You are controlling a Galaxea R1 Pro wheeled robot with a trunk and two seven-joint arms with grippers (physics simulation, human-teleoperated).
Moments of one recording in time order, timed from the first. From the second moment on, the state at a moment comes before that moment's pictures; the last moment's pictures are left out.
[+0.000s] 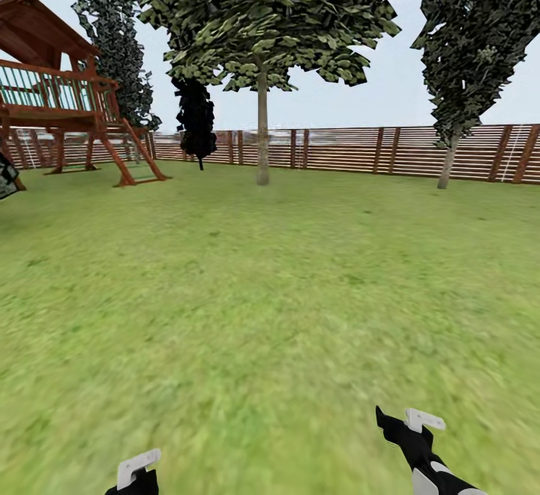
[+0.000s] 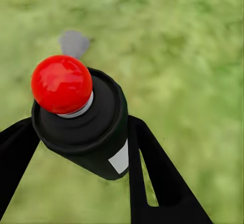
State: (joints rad) left arm -0.45 0.09 -1.00 -0.02 1.34 -0.40 -0.03; right arm -0.58 -0.13 -0.29 -0.03 -0.05 -0.44 0.09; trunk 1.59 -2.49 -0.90
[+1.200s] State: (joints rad) left arm -0.45 0.09 -1.00 -0.02 1.34 -0.40 -0.03; right arm -0.58 -0.13 -0.29 -0.03 -0.05 -0.44 0.09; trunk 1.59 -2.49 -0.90
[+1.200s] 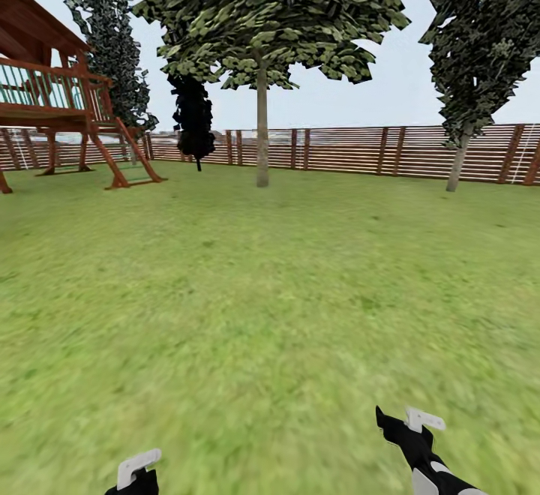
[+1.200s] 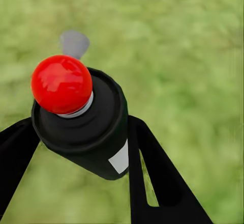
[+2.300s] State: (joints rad) left arm -0.45 0.09 -1.00 -0.02 1.34 -0.40 -0.03; right arm -0.58 -0.13 -0.29 -0.03 -0.05 -0.44 0.09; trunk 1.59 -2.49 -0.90
